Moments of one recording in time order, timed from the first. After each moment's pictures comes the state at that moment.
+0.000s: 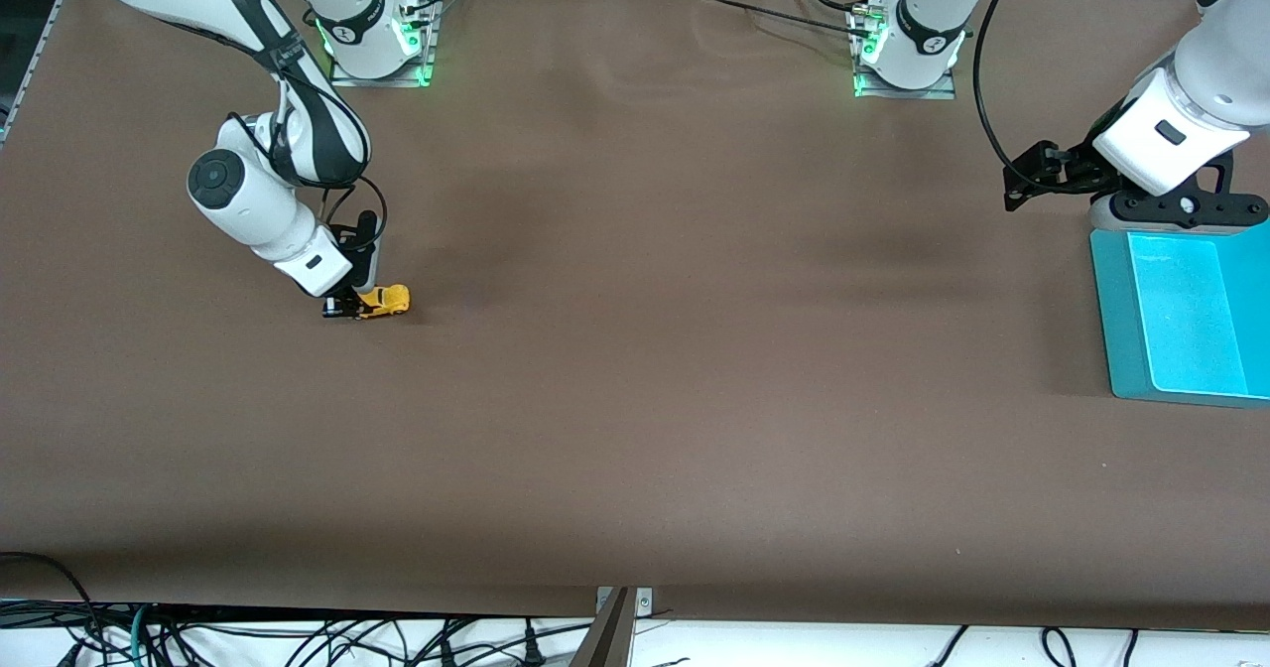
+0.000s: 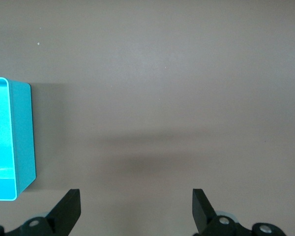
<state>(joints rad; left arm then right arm) -0.07 0.01 -0.05 -1.63 0.00 1.59 -0.09 -0.11 0.31 0.23 -2.34 0.00 2.73 -1.51</state>
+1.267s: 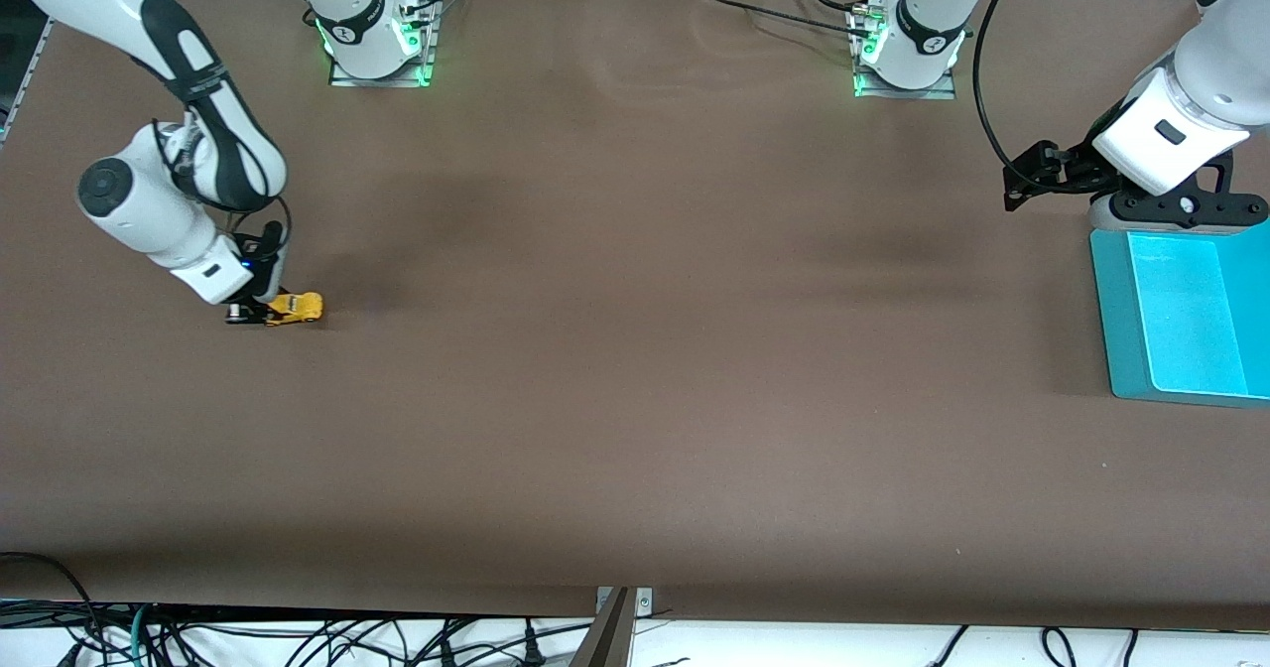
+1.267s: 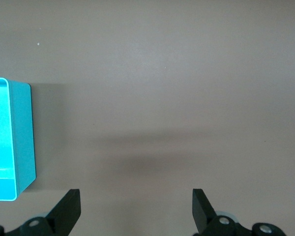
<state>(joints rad) -0.07 0.01 -0.05 -1.63 0.00 1.59 -0.09 -0.29 0.36 0.10 -2.30 0.01 2.74 -1.80</state>
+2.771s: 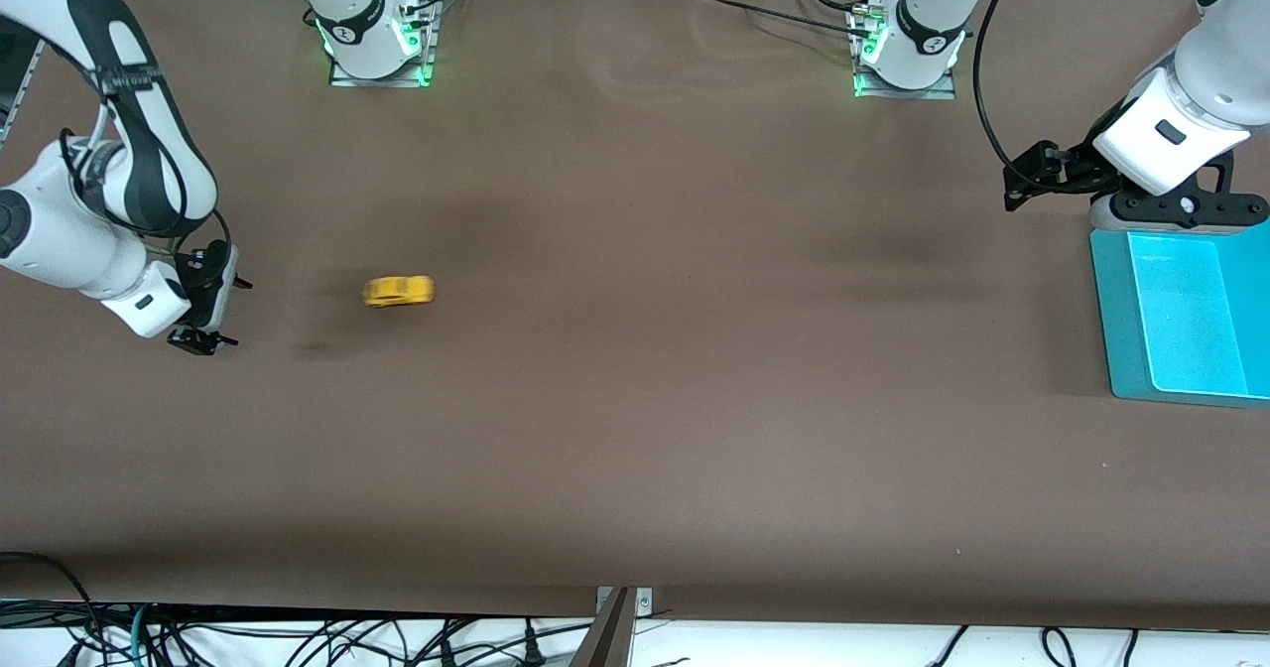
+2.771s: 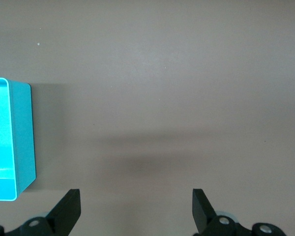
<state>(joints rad) -0.07 0.01 -0.05 -1.63 0.00 1.59 -0.09 -0.37 0.32 0.23 -2.01 -0.02 2.30 -1.61</state>
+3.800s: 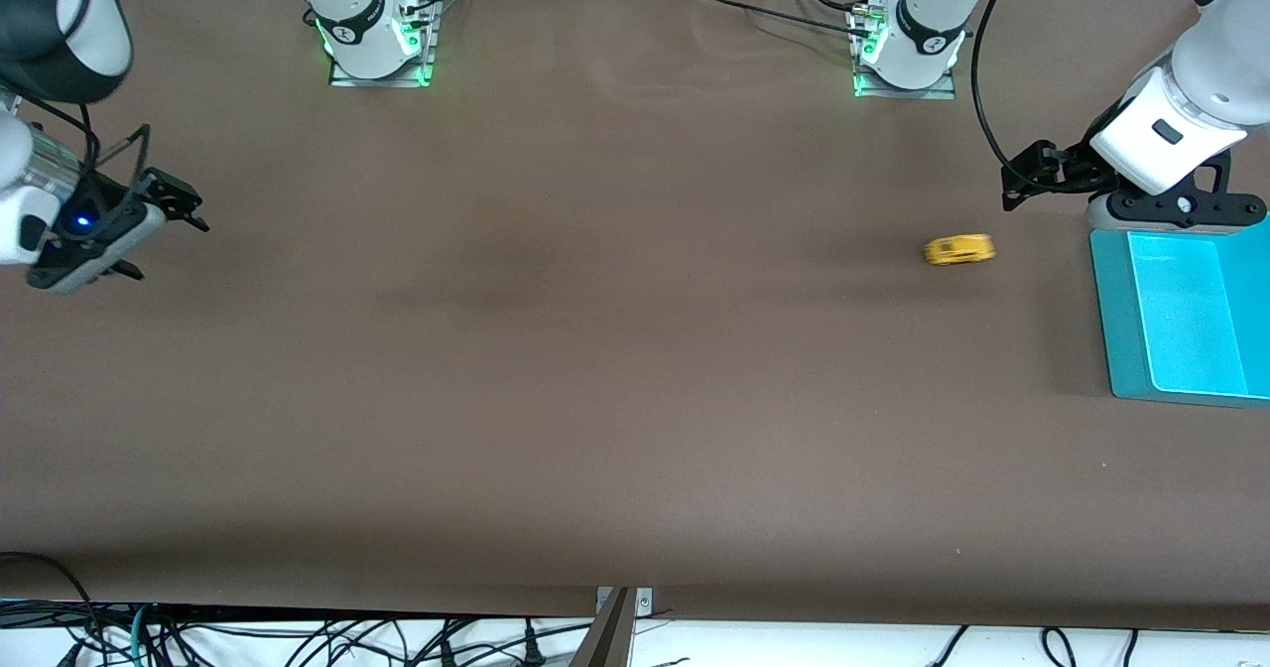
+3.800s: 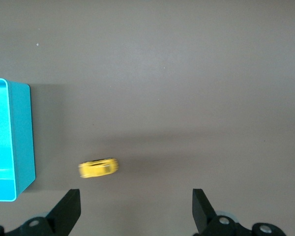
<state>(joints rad) -0.07 0.01 -0.05 -1.63 0.00 1.59 -0.09 -0.30 0.03 0.23 -1.82 0.00 1.82 -0.71</state>
